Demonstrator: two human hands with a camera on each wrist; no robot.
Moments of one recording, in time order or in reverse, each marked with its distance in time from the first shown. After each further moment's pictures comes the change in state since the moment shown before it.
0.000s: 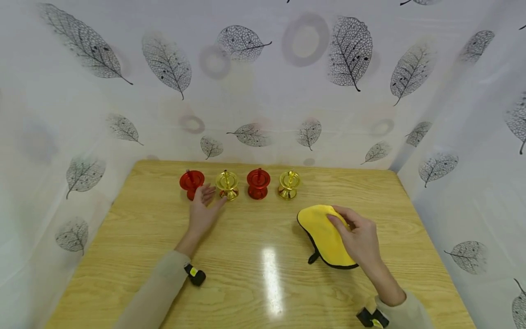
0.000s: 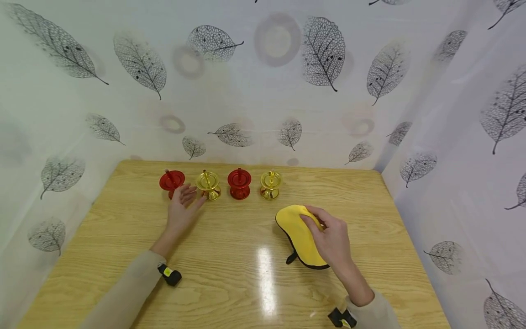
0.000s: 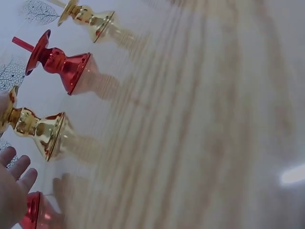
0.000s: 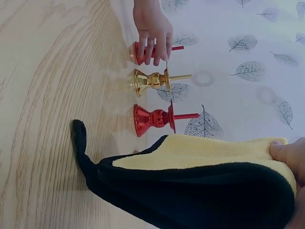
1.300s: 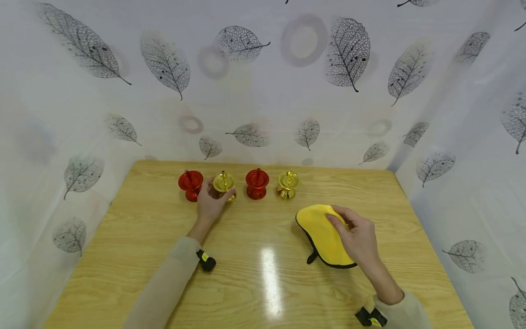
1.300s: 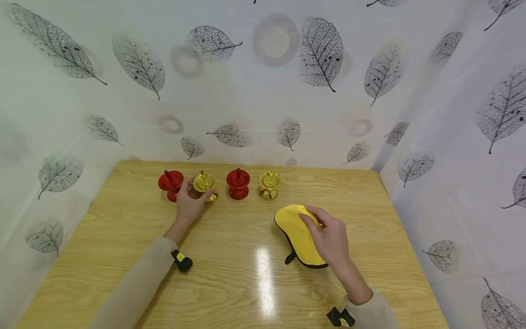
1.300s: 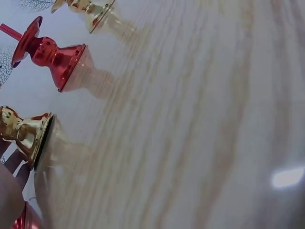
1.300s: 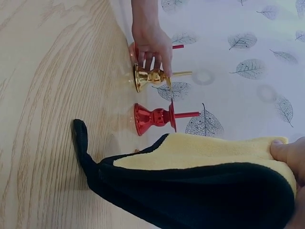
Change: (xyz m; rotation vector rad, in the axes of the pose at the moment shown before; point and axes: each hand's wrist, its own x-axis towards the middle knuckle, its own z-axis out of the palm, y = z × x) left_hand 0.025 -0.002 0.028 -0.022 0.052 0.000; right_hand 0.000 0.003 -0.001 -0.037 -0.005 0.009
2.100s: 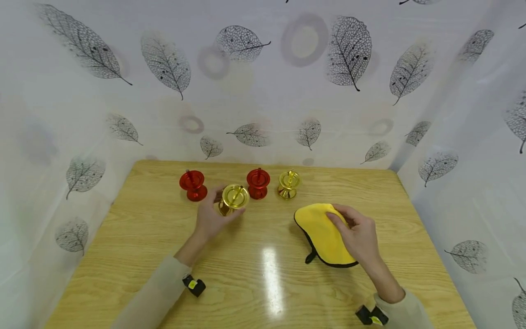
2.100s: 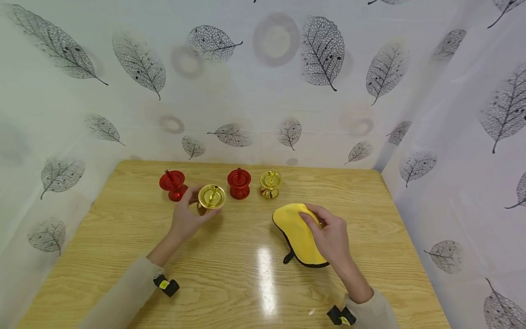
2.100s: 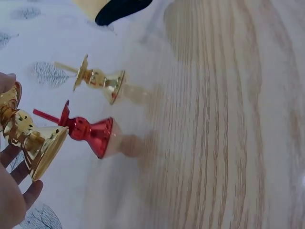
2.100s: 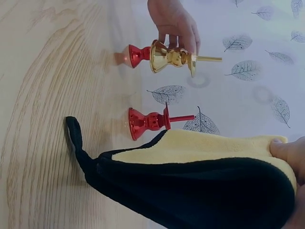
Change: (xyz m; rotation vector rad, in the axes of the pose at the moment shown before) left_hand -0.056 0.056 -0.014 0.273 -0.138 0.299; right_hand 0.004 -0.004 0.001 0.125 -0.021 0.044
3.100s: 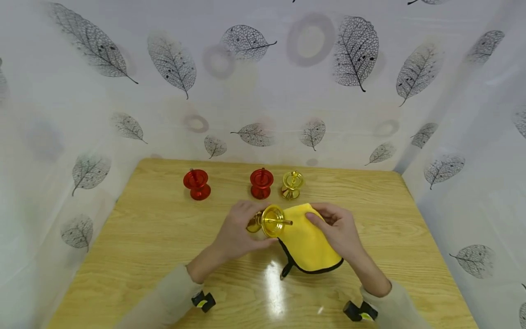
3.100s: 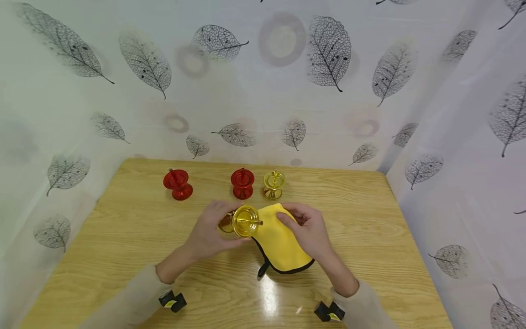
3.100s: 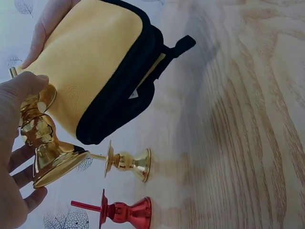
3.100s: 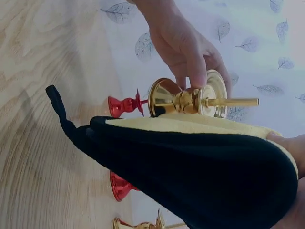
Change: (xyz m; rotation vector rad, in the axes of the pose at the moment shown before) left_hand -0.025 0.073 0.016 0.206 -0.189 0.460; right_hand 0.018 -0.036 0.025 0.358 -0.277 0.195
